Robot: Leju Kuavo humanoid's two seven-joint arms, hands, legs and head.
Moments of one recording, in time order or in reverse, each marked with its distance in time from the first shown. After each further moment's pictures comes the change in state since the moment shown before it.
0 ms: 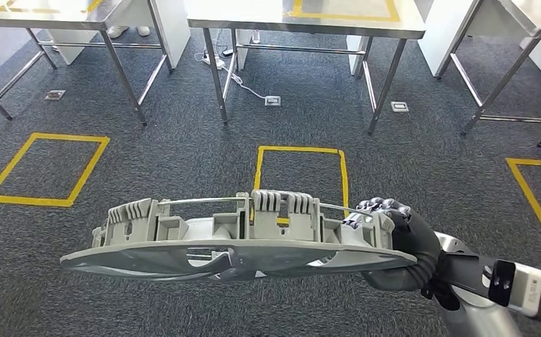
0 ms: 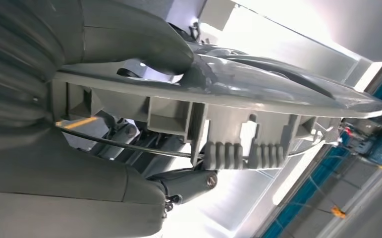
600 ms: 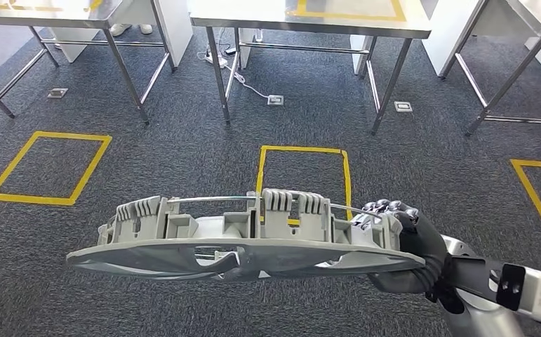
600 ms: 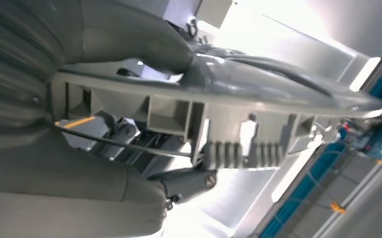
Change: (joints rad) left arm -0.001 0.001 0.000 0.000 -0.006 -0.004 0.000; right arm 0.001 -0.001 -0.001 0.006 -0.010 0.003 -0.013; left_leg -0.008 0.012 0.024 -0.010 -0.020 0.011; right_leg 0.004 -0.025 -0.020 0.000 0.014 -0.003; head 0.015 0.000
